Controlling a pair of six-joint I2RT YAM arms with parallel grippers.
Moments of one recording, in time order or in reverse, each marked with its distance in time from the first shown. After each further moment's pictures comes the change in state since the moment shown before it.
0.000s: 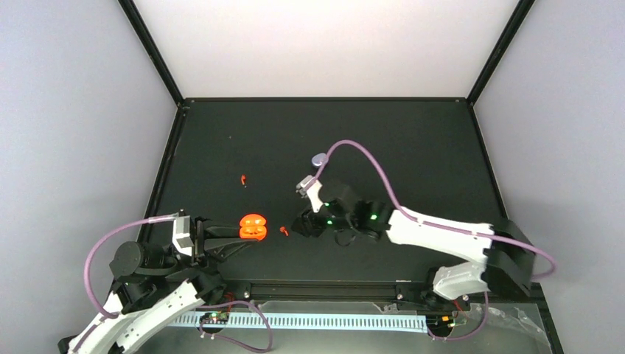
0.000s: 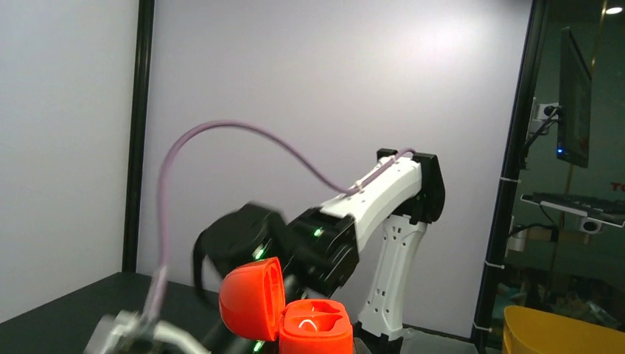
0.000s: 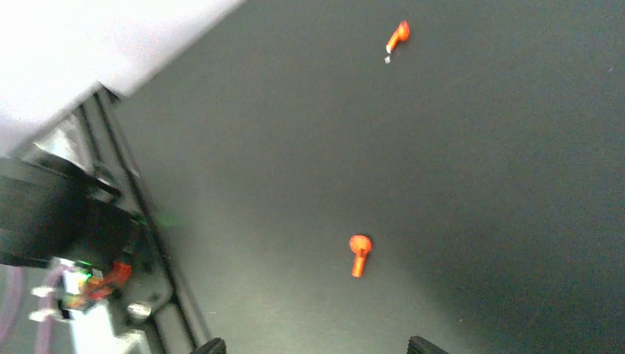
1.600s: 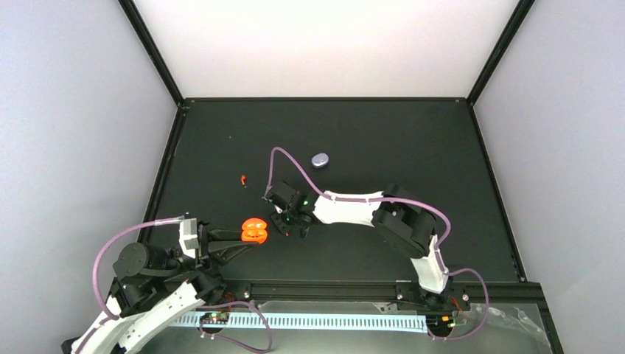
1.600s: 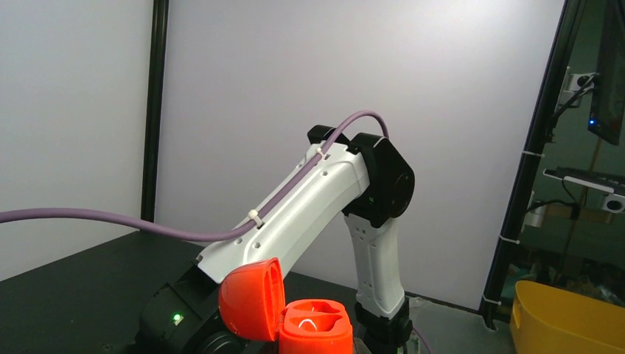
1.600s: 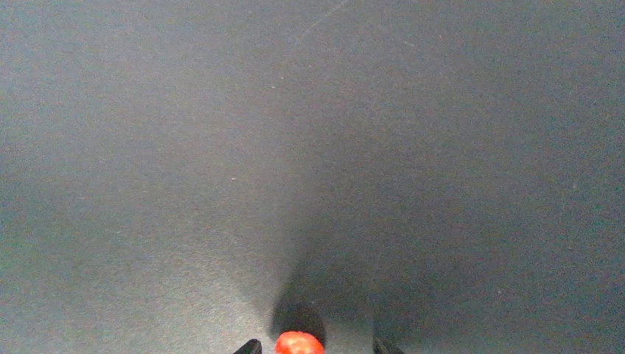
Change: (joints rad) left arm 0.000 -0.063 -0.011 -0.154 -0.033 0.016; right arm -0.002 0.743 0.431 -0.132 0.057 -0.012
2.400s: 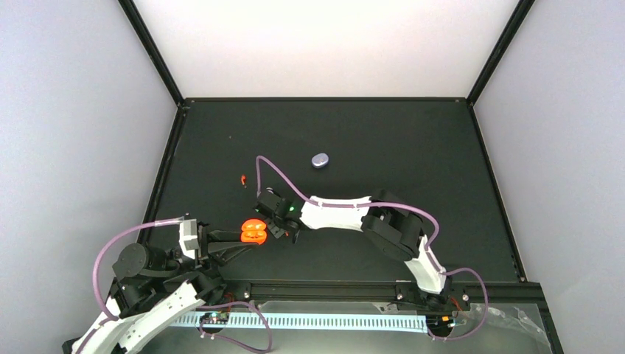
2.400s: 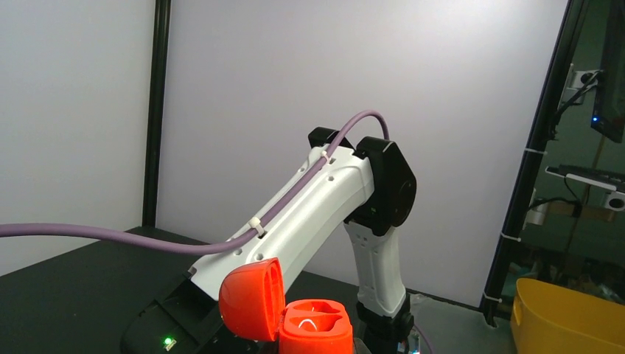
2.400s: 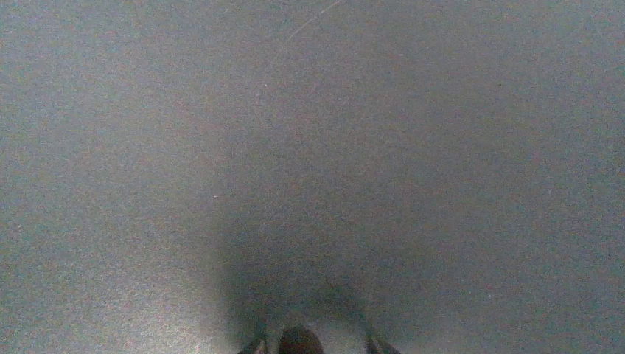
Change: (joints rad) left arm 0.000 -0.012 0.000 -0.020 -0.005 0.000; right arm 0.073 0.087 0.132 -0.130 0.192 0.020
